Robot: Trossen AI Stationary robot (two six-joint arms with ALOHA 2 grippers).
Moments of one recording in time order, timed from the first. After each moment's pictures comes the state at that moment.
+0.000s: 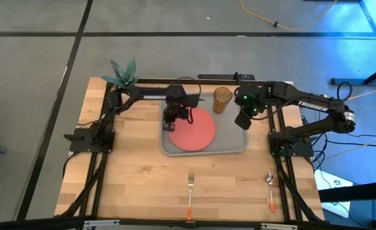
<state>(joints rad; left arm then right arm) 0.34 2.13 1.70 -1.36 0.01 0.35 -0.29 1.22 1.21 -1.20 0.02 0.26</state>
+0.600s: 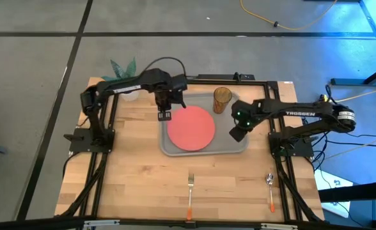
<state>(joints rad) 0.37 1.81 1.70 -1.33 0.03 0.21 -0.25 1.22 0.78 -0.85 -0.19 0.57</state>
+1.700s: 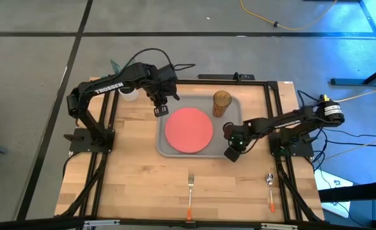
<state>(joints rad) 0.39 1.65 1.70 -1.30 0.03 0.11 0.04 1.41 0.62 -0.45 -0.29 0.78</state>
